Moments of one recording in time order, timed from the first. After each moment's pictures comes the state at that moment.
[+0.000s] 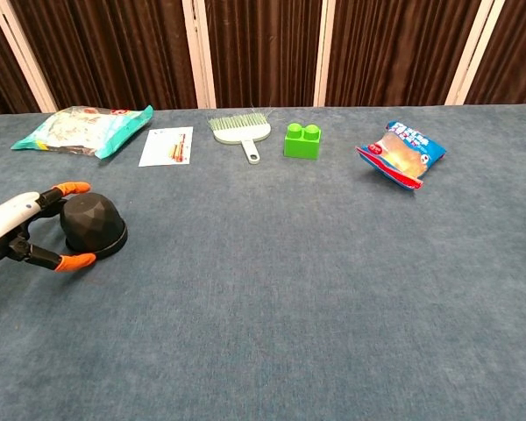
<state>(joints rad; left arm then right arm) -0.41 -1.79 -0.20 -1.10 1.25 1.07 -0.23 0.11 -1.23 0.04 -1.64 -1.51 1.43 -0.17</state>
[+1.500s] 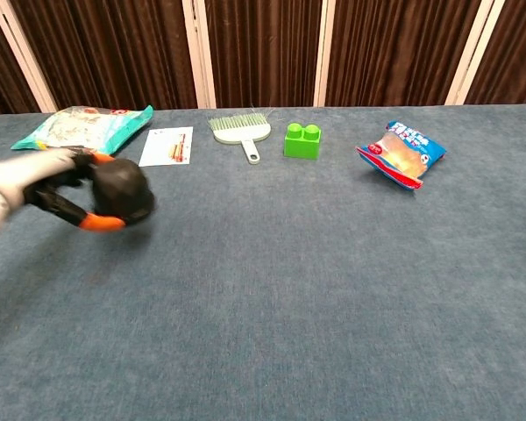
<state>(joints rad) -0.55 -1.64 -0.30 -1.49 0.92 0.96 0.12 0.12 -1.23 0.04 -1.62 -1.50 1.42 -0.17</state>
